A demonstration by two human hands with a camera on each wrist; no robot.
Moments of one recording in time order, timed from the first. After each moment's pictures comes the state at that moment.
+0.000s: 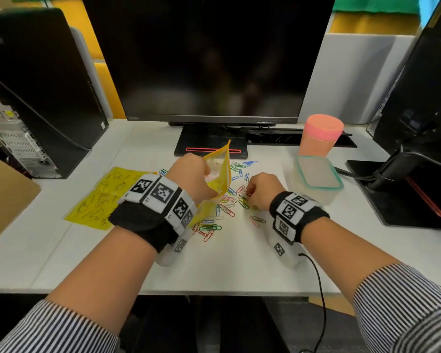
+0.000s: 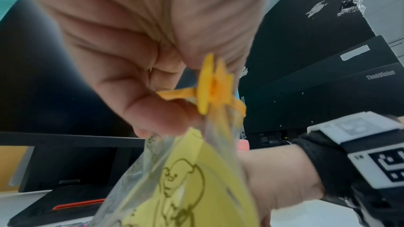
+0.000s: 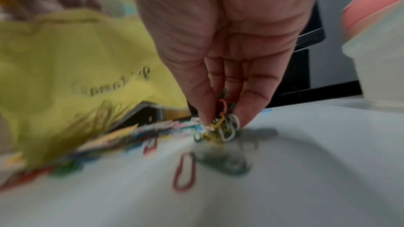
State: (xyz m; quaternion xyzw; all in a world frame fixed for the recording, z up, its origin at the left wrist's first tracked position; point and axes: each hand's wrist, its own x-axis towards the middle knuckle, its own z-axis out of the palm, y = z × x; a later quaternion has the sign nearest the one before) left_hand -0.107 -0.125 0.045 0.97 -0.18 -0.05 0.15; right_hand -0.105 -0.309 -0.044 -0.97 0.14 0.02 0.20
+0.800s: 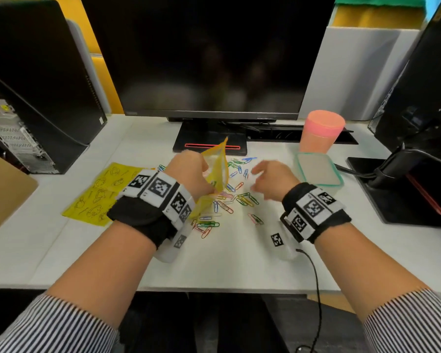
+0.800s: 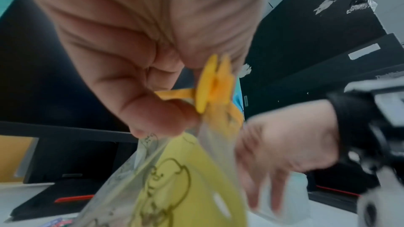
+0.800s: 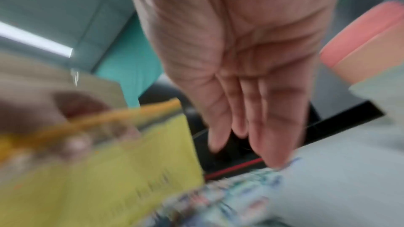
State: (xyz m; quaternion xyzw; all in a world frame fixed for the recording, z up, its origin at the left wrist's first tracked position) left_hand -0.102 -0.129 0.041 0.97 -0.17 -0.05 0.15; right_hand -0.120 -0.315 -0.014 -0.93 0.16 0.01 0.34
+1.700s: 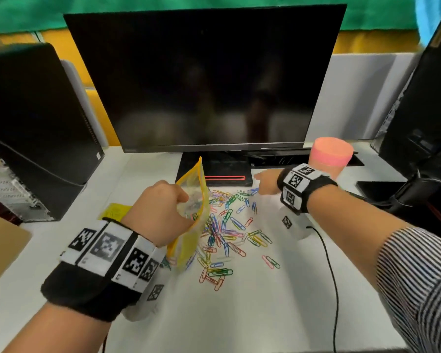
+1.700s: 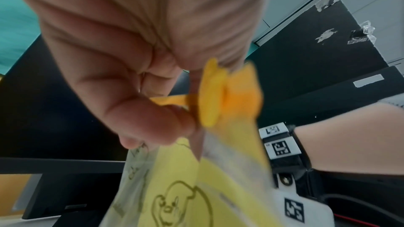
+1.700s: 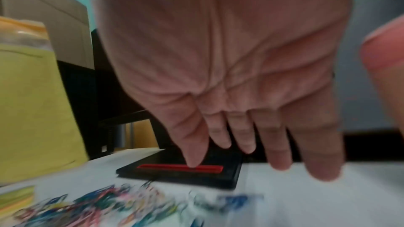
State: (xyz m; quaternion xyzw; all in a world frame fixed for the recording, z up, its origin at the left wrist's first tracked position) left_hand -0.068 -0.083 0.068 0.97 -0.17 -0.04 0.15; right_hand -0.007 -0.340 0.009 -0.97 0.14 0.20 0.03
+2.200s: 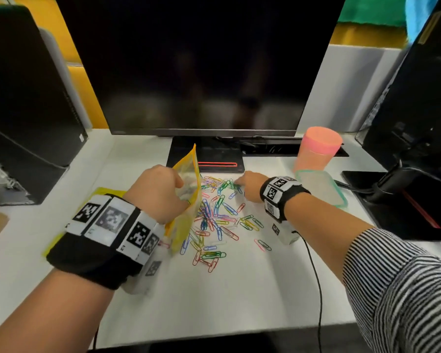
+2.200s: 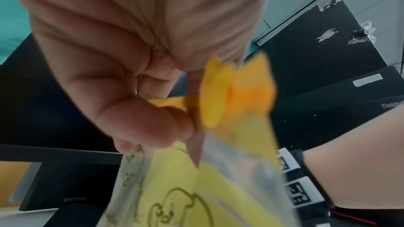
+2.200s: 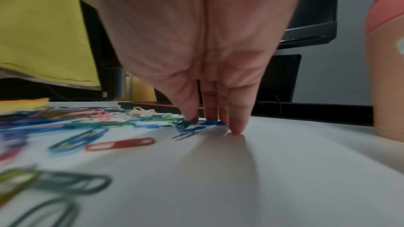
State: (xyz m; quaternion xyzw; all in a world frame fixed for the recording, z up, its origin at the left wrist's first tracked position) left_hand -0.058 -0.082 0.056 0.97 -0.17 -0.06 0.15; right_hand -0.023 -0.317 -0.028 -0.98 0.06 0.18 0.01
